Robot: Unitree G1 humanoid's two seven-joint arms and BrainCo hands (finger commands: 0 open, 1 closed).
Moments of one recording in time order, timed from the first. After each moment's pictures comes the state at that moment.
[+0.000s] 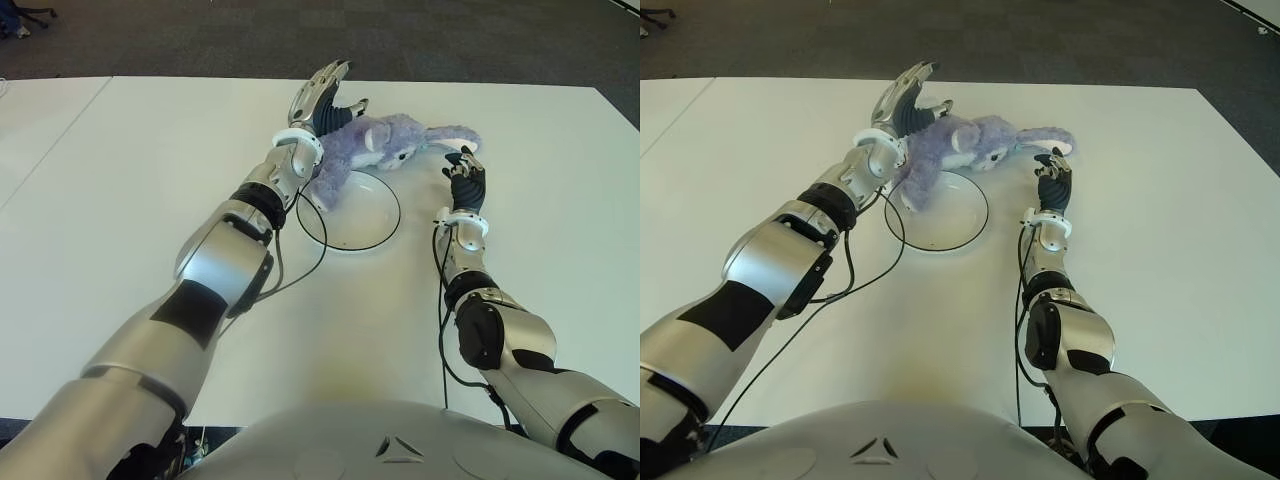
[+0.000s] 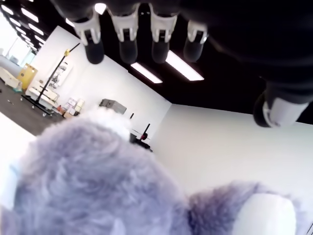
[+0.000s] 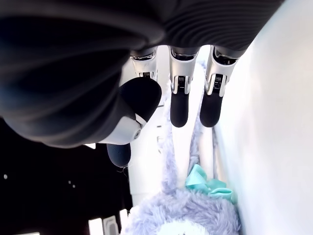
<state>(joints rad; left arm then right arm) -1.08 0.06 -0.34 1.30 0.53 -0.31 0.38 -0.63 -0.10 -0.41 1.22 0.02 -0.62 -0.12</state>
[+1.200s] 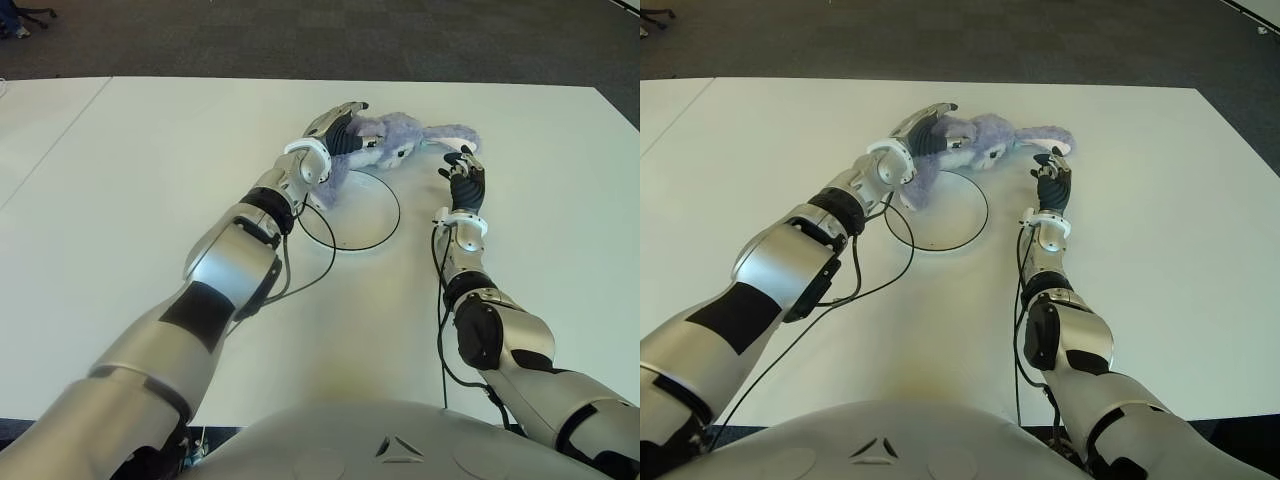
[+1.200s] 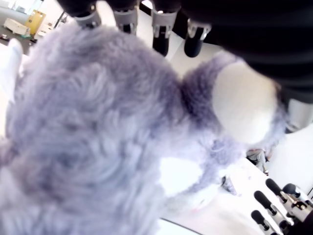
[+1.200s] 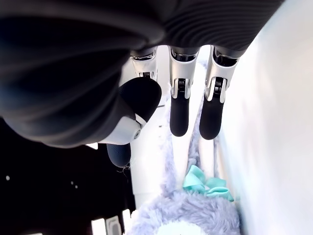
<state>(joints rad) -1.08 0.04 -0.38 1.34 0.54 -0.26 0.09 -0.63 -0.09 -0.42 1.22 0.02 -0.63 -0.11</state>
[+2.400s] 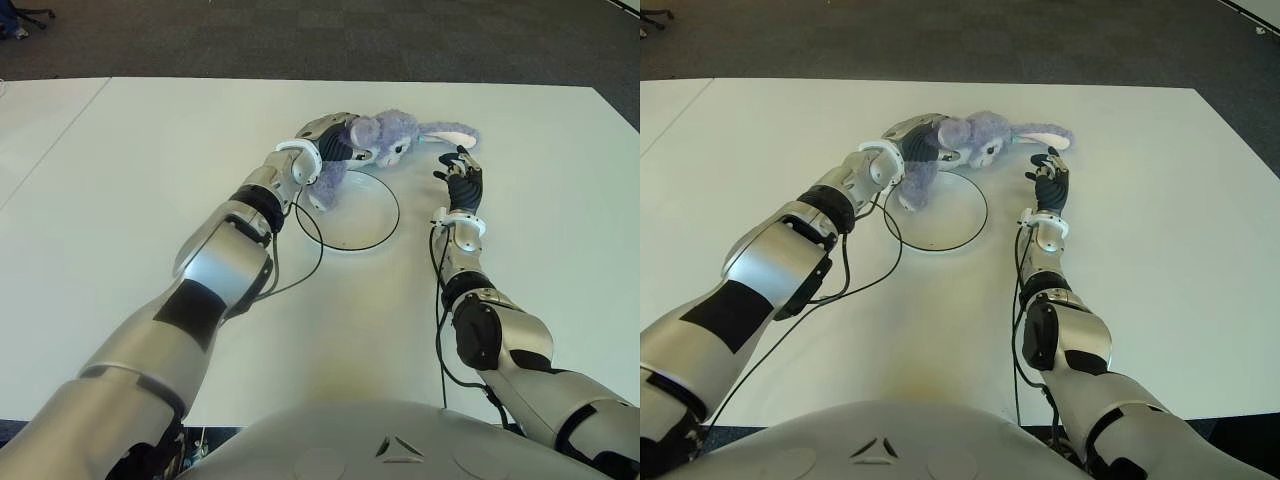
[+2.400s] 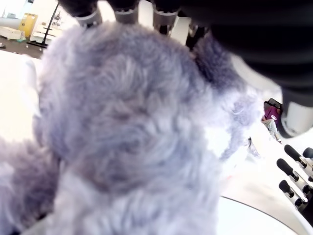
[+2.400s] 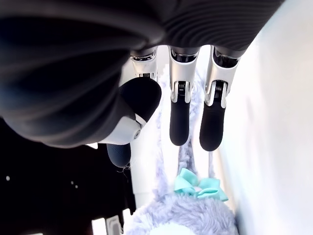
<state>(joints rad) -1.08 0.08 -0.45 1.34 0.60 -0.25 0.05 -0.63 -0.08 -0.42 1.22 0.02 -0.63 -0.11</state>
